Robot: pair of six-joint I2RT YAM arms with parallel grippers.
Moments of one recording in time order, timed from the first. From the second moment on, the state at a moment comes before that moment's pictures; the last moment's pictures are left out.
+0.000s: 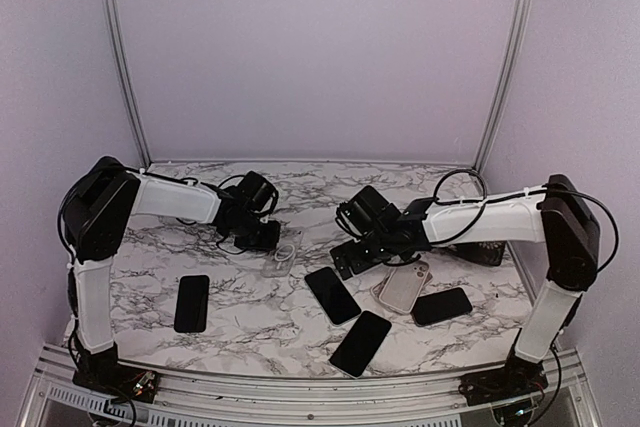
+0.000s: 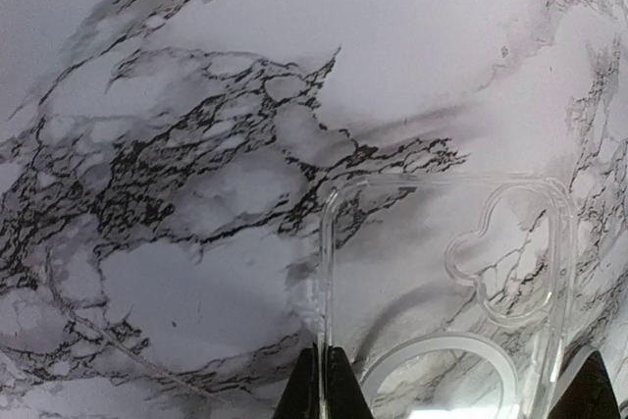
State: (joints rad) left arm -0.67 2.07 1.36 -0.35 0.03 -0.45; right arm 0.88 1.78 1.16 -0.42 0.25 0.31
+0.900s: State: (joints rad) left arm -1.04 1.62 0.85 -0.48 -0.28 -0.97; right arm 1.05 1.53 1.02 -0.31 0.26 0.30
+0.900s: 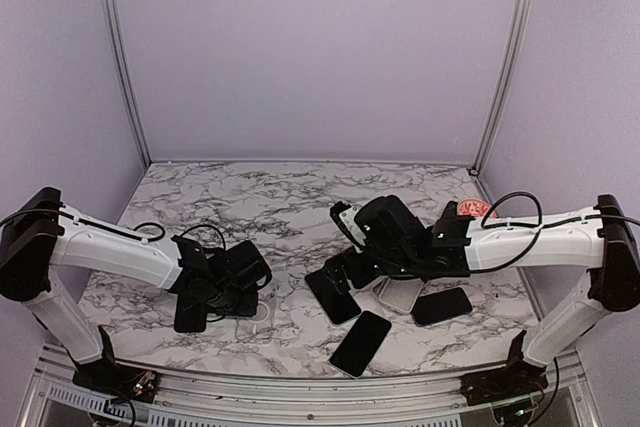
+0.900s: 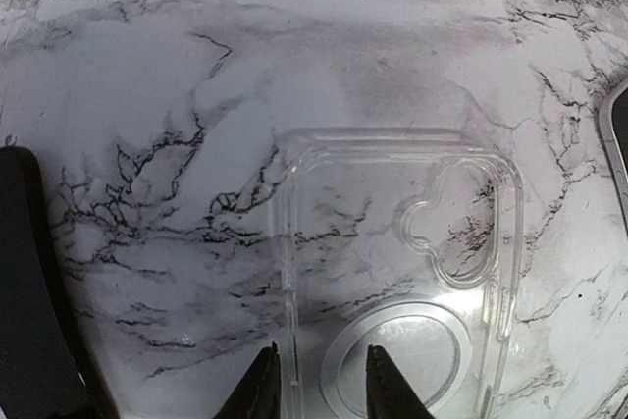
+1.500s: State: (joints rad) left arm -1.06 1.45 0.69 -0.58 -0.32 -1.04; right arm 0.98 1.52 0.98 0.01 0.03 0.24
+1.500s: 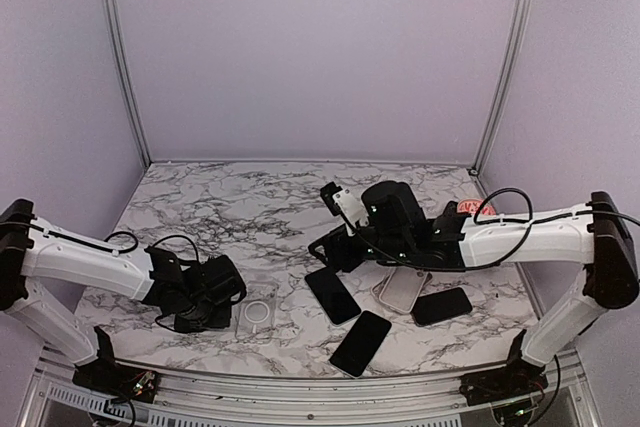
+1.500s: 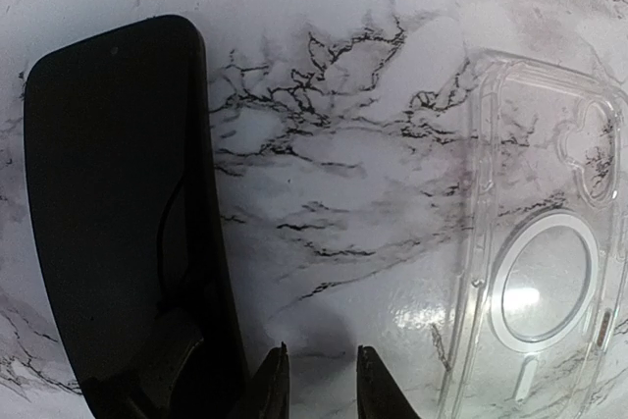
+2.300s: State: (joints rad) left arm -1.15 1.54 0.71 -0.27 -0.04 -0.54; right arm 0.97 1.87 1.34 -0.56 0.10 0.34
